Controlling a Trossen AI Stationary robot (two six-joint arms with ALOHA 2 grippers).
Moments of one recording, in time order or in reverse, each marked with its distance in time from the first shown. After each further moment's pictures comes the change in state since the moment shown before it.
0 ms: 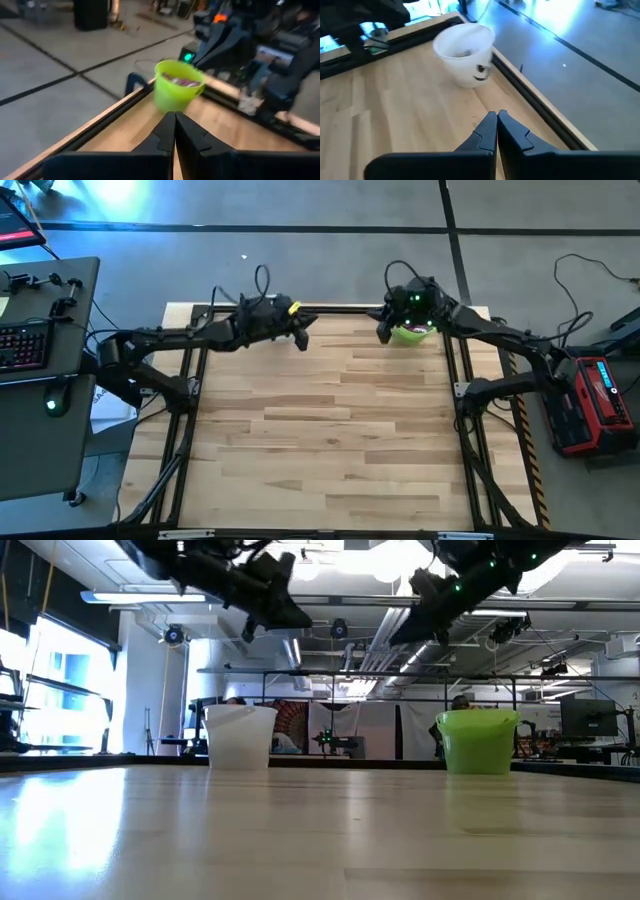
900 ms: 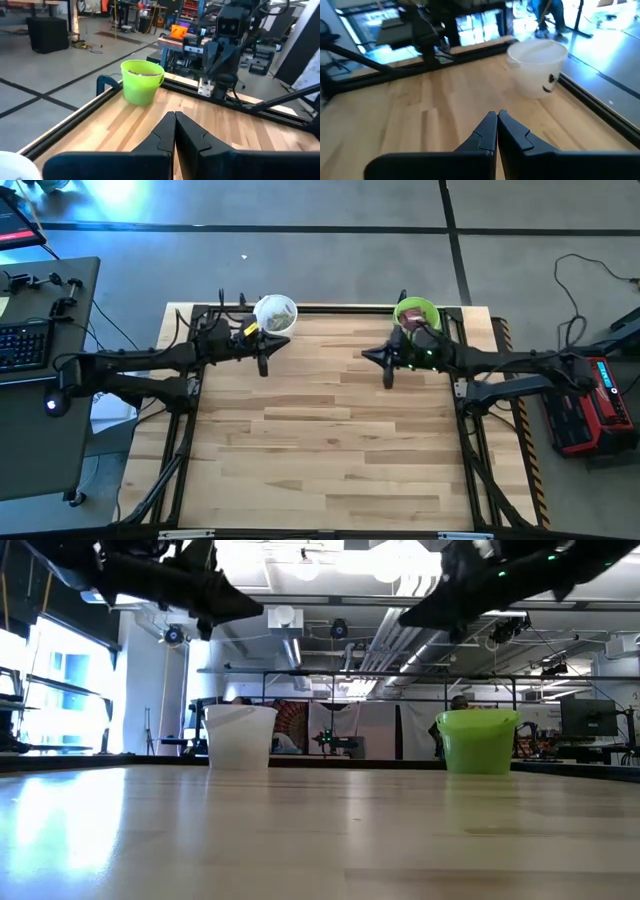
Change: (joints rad) left arm -0.032 -0.409 -0.412 0.132 0.165 0.076; right arm 0.383 -0.203 -0.369 0.385 0.177 0.114
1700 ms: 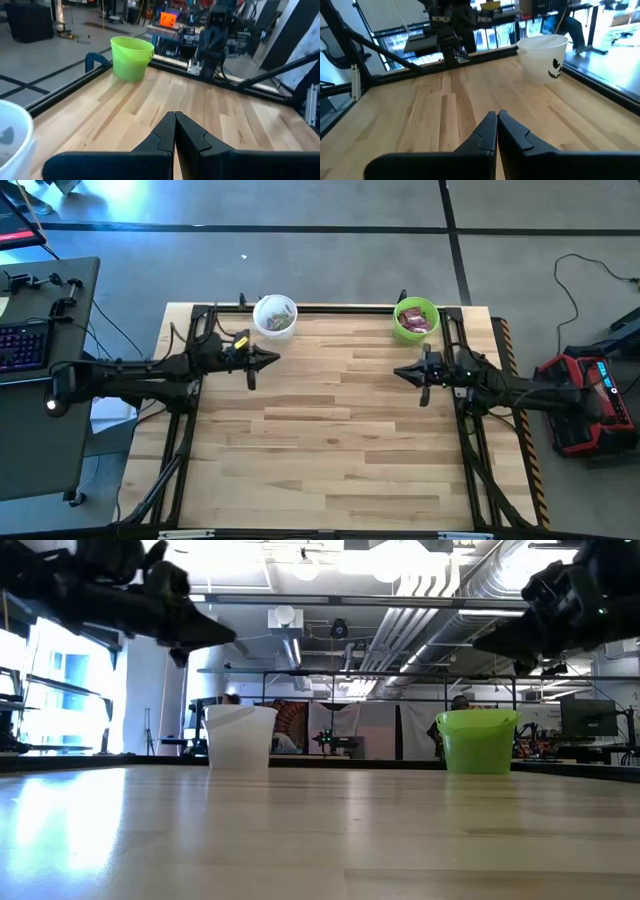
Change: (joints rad) left arm 0.006 -0.118 -0.231 0.084 0.077 -0.005; right arm -0.019 -0.659 -0.442 -0.082 -0.098 0.019
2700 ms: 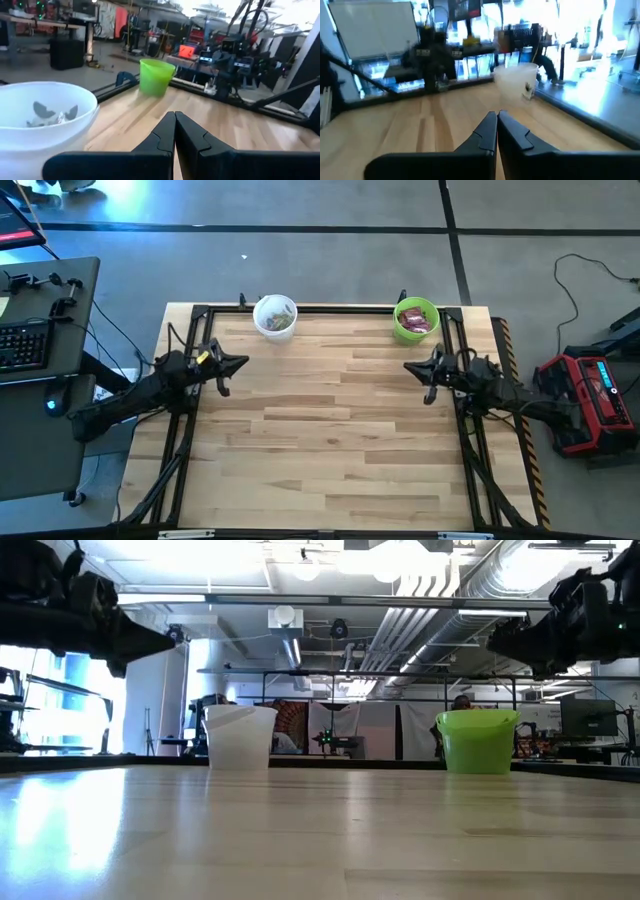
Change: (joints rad) left arm 0.062 -0.893 -0.280 -0.454 -0.082 -0.022; right arm 0.000 -0.383 -0.141 -0.073 0.135 -0.045
